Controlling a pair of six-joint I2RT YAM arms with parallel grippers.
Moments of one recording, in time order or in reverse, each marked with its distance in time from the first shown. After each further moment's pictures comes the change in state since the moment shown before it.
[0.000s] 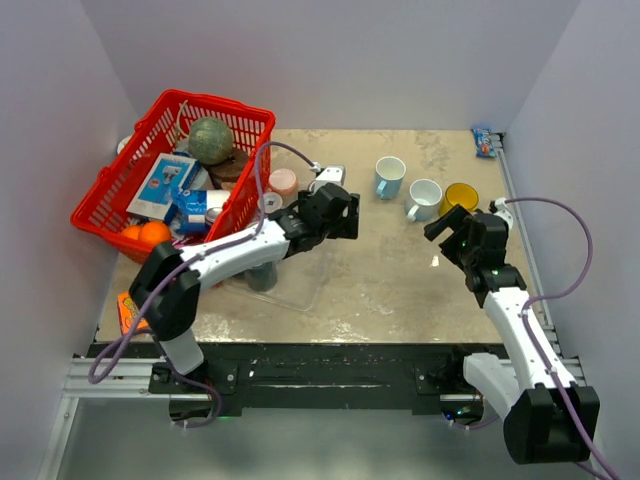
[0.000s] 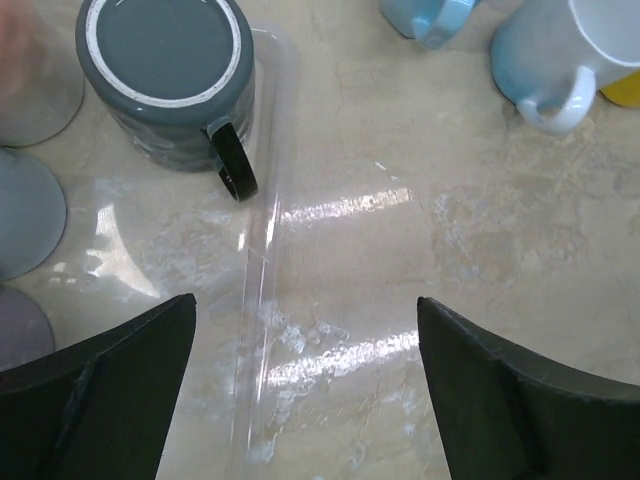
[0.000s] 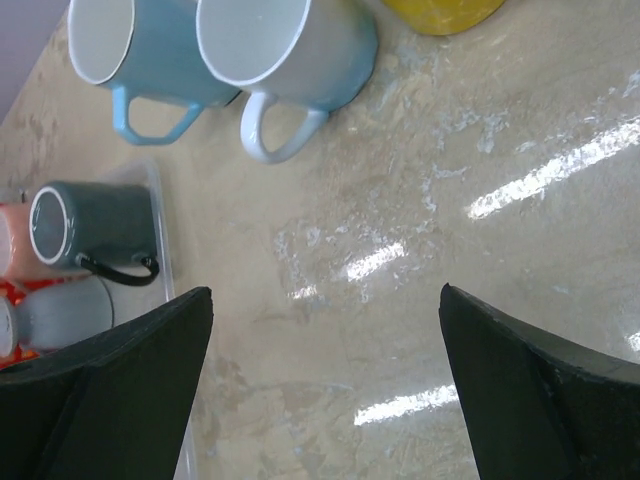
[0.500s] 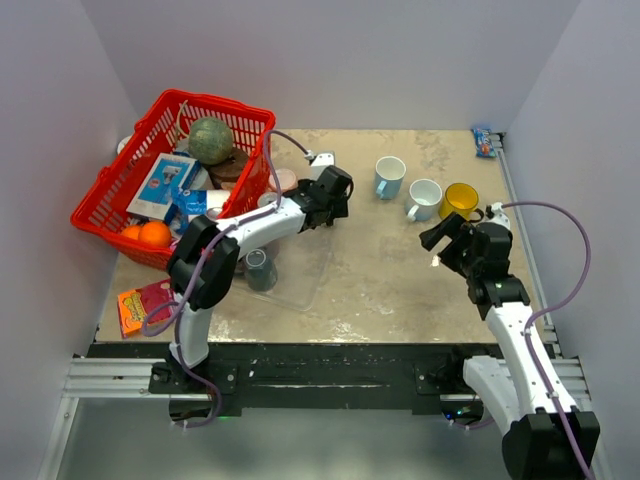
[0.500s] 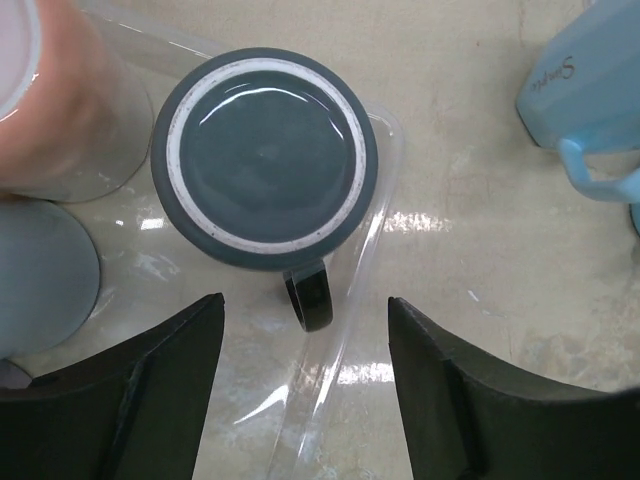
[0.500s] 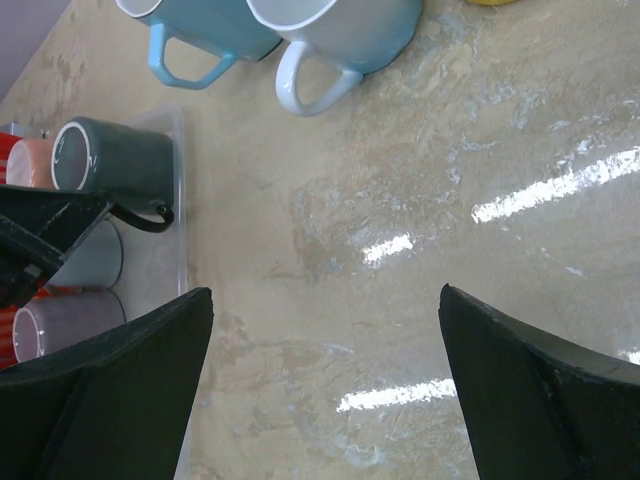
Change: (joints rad) left arm 0.117 0.313 0.235 -0.023 -0.084 -0.077; right arm 0.001 -0.124 -0.043 -0.036 -0.111 -0.075
